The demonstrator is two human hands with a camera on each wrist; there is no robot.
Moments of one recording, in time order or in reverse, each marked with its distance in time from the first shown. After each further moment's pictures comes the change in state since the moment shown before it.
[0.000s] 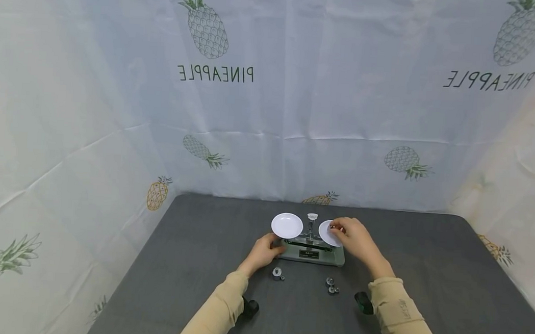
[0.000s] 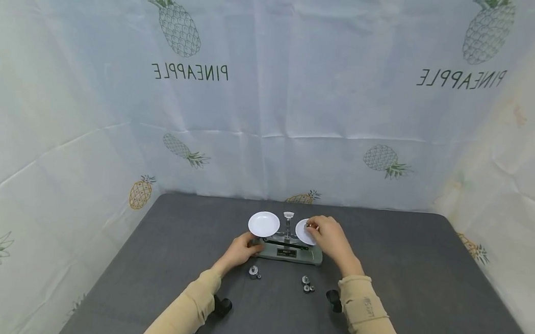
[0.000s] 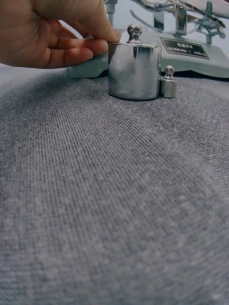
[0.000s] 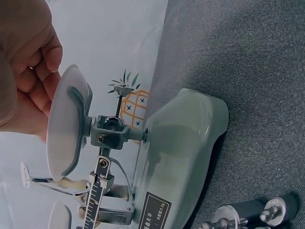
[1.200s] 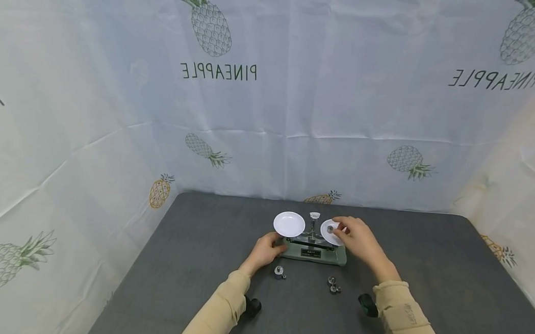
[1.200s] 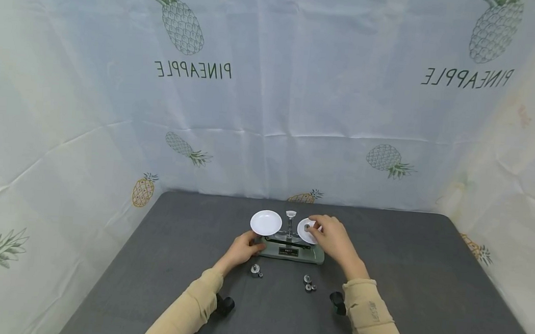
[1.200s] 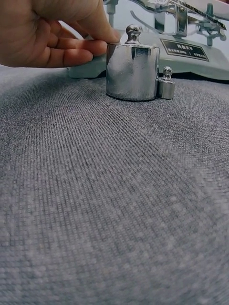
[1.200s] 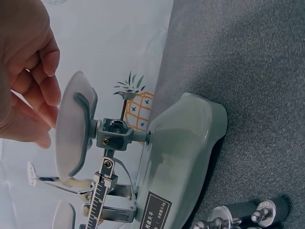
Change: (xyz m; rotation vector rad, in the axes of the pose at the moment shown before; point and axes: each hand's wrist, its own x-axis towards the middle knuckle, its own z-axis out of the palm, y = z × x) left_hand 0.000 -0.002 0.001 0.061 0.036 0.022; right_hand -0.003 -0.004 -0.006 -0.016 -0.037 0.008
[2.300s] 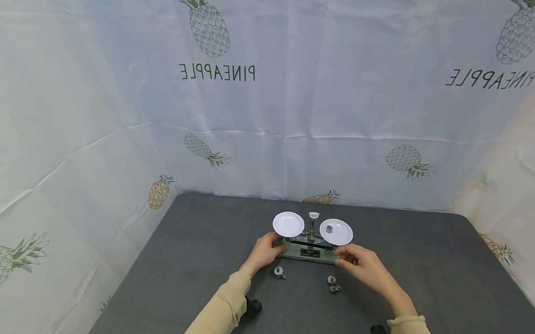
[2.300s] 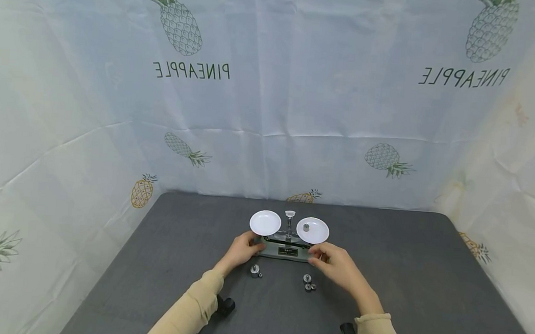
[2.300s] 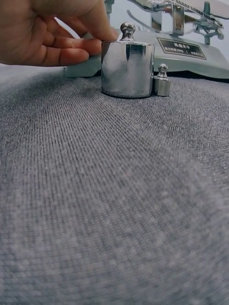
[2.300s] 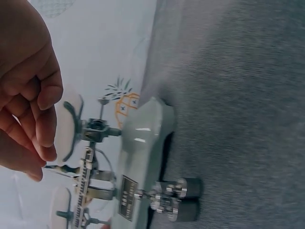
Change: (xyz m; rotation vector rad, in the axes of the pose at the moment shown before) left_hand 0.000 0.002 0.002 0.010 0.023 -0.030; right_hand -0.061 -0.003 0.007 0.229 -0.060 0.001
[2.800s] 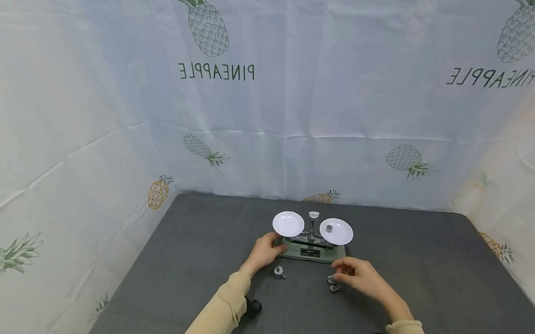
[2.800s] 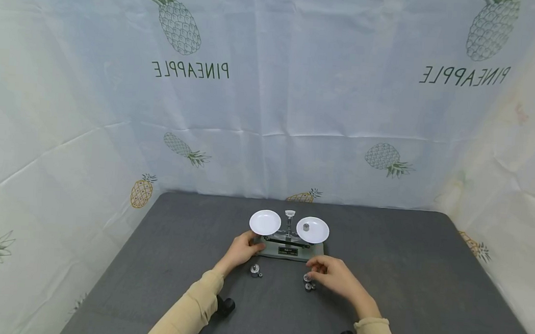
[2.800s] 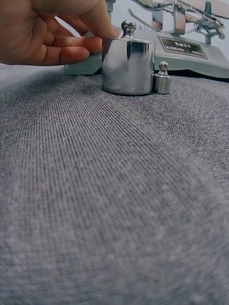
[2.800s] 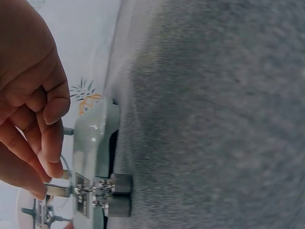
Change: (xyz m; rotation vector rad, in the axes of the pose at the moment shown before) left_hand 0.000 -0.003 0.001 -0.031 0.004 0.006; right_hand -0.007 0.023 0.017 0.109 -0.175 0.052
